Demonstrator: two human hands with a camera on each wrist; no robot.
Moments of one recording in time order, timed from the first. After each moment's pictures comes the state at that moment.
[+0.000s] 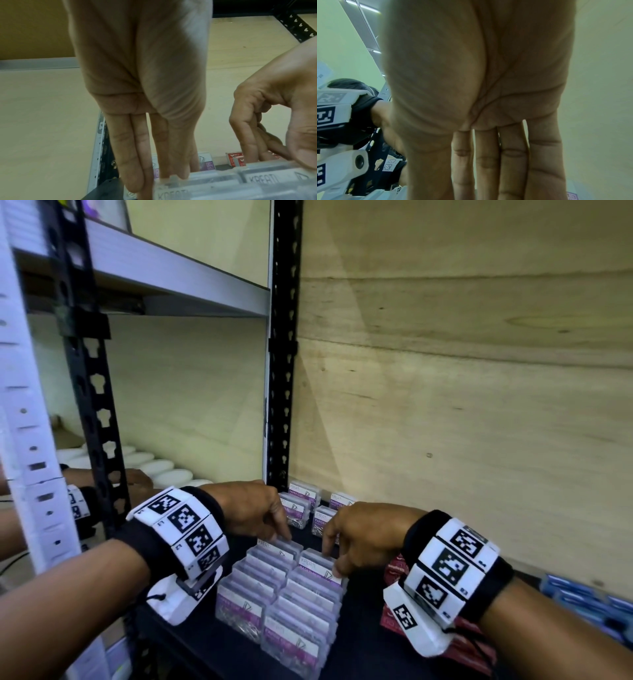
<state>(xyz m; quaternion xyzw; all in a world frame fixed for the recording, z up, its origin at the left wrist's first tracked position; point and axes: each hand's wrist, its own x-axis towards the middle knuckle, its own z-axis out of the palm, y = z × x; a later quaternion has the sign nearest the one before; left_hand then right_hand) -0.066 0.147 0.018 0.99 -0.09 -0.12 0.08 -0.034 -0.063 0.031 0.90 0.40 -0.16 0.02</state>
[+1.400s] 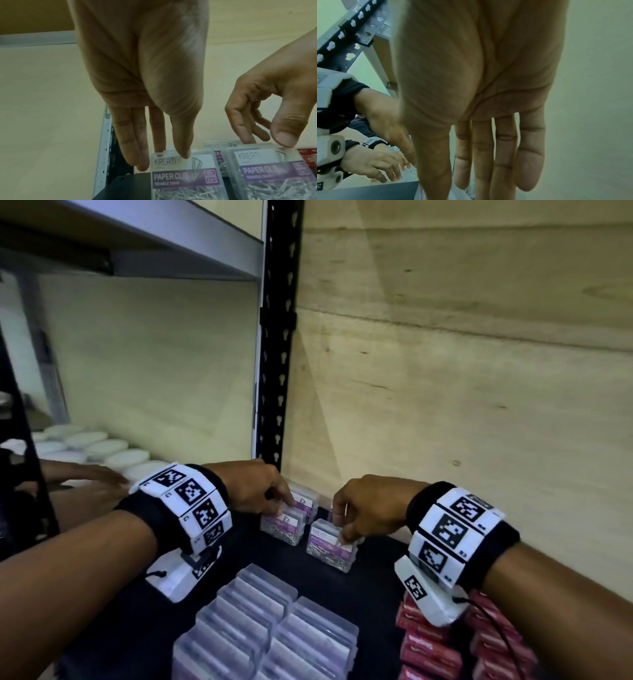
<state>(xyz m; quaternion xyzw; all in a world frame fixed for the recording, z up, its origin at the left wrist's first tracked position) 0.030 0.182 0.005 0.99 -0.08 -0.08 0.06 0.075 -0.034 0.026 0.92 0.37 -0.16 0.03</state>
